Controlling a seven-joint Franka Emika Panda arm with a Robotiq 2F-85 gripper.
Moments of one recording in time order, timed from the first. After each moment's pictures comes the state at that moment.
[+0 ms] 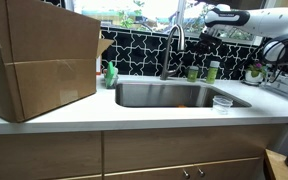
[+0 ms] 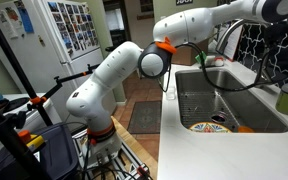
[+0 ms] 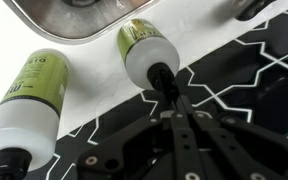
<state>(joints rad) -0.69 0.94 -0.18 -0.49 0.24 1.76 0.53</state>
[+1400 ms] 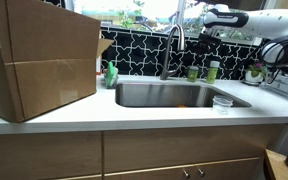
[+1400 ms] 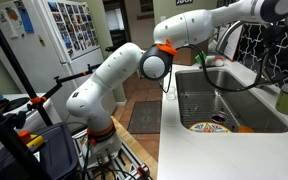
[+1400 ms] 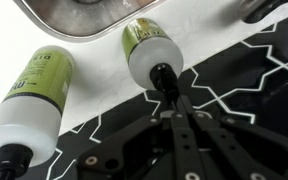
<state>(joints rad) -0.69 0.96 -0.16 -0.46 0.18 1.74 0.53</state>
